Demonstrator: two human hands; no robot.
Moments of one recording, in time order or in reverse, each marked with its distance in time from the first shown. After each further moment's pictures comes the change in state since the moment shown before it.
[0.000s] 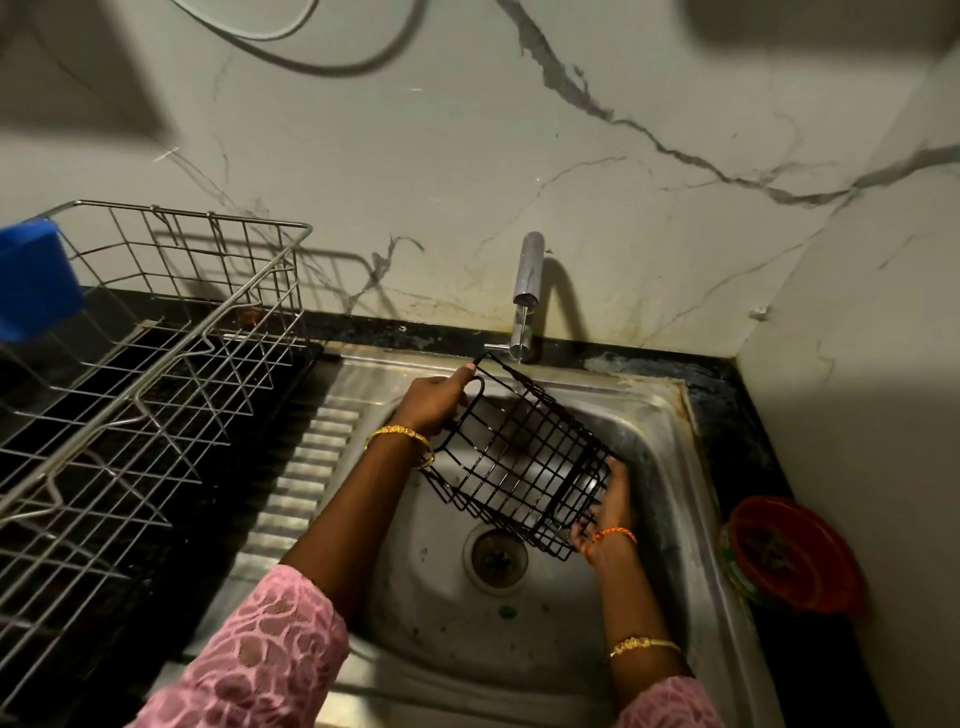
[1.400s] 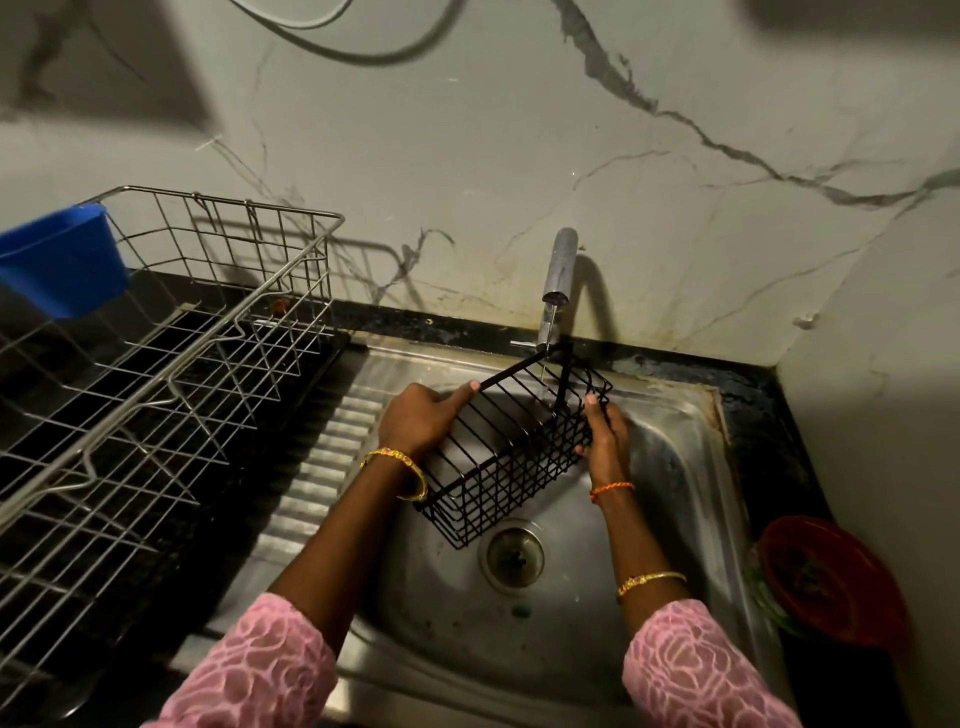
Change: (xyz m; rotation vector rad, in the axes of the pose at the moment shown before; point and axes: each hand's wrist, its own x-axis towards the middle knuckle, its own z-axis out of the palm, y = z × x) left_hand -0.018 -0.021 -0.029 0.400 0.172 0.079; right_hand 0.011 -0.030 0.054 -0.334 -0.316 -0.626
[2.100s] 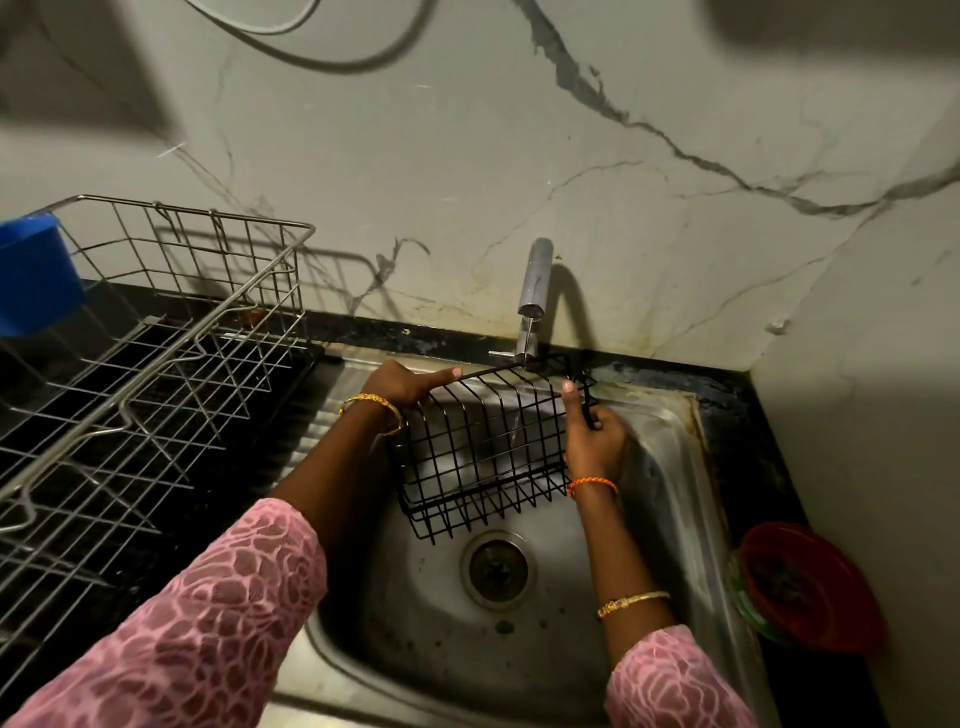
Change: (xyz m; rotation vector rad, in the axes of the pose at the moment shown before) left_hand 0.063 0.016 -0.007 -0.015 -0.117 -0.063; right_hand -0.002 -0.025 0.007 -0.186 0.310 -0.120
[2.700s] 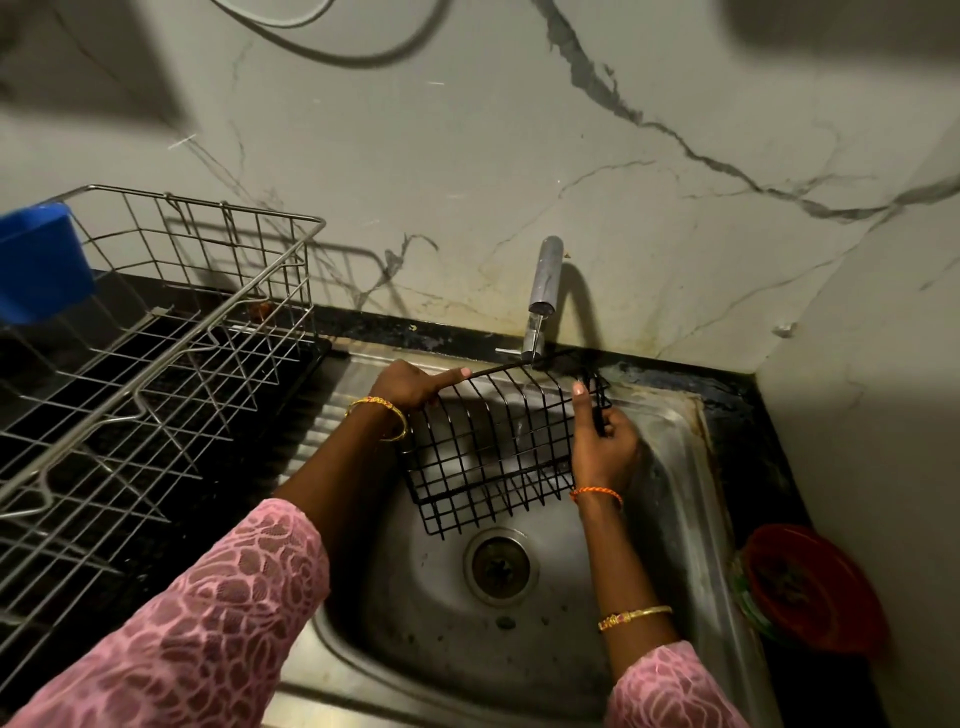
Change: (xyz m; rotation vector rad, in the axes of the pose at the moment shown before) left_hand -0.006 -0.005 0.002 -0.034 -0.004 0.060; right_hand -0.017 -0.006 -0.006 0.021 0.066 -0.072
